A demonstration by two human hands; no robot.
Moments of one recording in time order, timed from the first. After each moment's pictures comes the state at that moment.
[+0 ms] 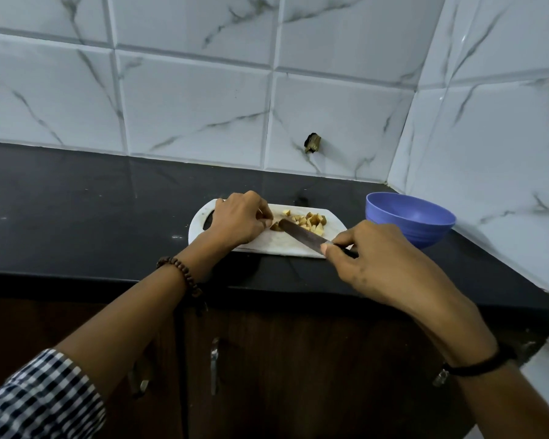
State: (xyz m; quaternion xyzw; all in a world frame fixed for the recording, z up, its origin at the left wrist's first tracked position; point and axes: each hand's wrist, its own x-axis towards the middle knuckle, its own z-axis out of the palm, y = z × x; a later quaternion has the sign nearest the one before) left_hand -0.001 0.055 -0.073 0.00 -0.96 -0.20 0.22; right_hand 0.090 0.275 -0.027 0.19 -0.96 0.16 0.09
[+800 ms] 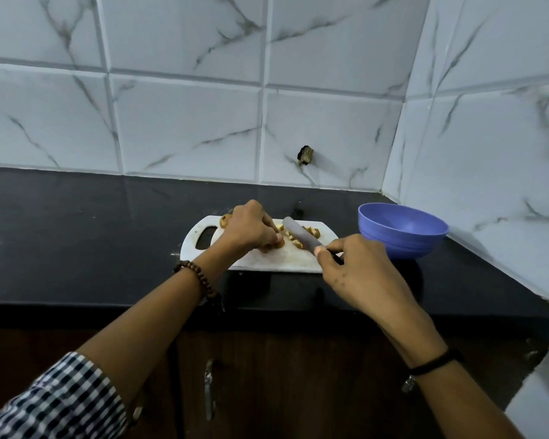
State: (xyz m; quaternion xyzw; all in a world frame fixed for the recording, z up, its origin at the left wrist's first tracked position) left_hand -0.014 0.080 -0.058 0.02 -0.91 -0.39 0.14; right_hand 0.058 0.272 -0.053 0.14 -0.95 0.27 0.13
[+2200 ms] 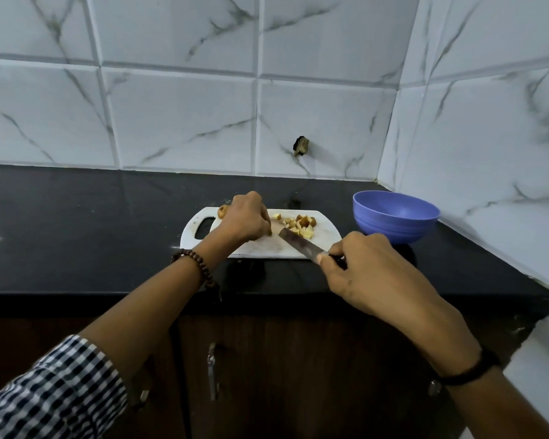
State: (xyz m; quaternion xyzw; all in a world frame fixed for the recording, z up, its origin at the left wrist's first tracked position) left_hand -0.009 0.081 -0.057 0.02 -0.94 -0.30 0.15; right_hand 0.095 0.281 -0.040 0.14 -0.98 0.15 0.07
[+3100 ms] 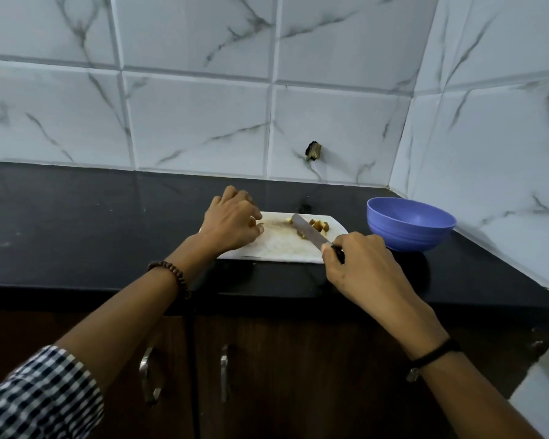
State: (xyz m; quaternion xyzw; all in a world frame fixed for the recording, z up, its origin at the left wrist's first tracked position) left_hand 0.002 0.033 -0.068 -0.03 -0.97 -0.05 0.23; right_hand 0.062 0.262 -0.062 0.12 -0.96 0.17 0.16
